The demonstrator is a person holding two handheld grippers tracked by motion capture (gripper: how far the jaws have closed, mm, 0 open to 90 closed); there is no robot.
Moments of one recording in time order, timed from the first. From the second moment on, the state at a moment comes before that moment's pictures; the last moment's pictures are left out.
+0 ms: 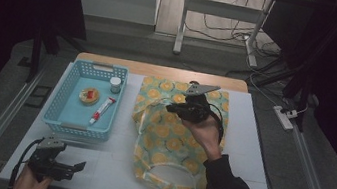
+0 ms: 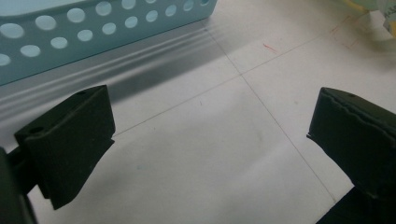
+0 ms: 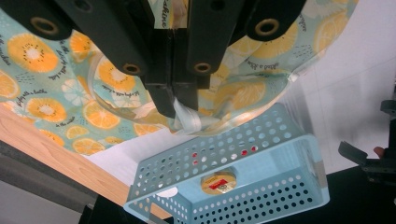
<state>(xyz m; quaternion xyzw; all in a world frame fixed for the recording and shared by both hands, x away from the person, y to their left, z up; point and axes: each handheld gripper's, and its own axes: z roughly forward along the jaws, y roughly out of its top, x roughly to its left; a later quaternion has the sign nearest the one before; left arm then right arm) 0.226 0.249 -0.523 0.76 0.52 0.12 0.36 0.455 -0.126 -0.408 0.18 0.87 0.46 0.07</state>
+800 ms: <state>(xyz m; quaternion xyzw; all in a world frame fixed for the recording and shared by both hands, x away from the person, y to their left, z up) 0.230 0.260 -0.511 0.76 0.49 0.08 0.42 0.456 -0.126 -0.406 0.18 0.89 0.42 0.06</state>
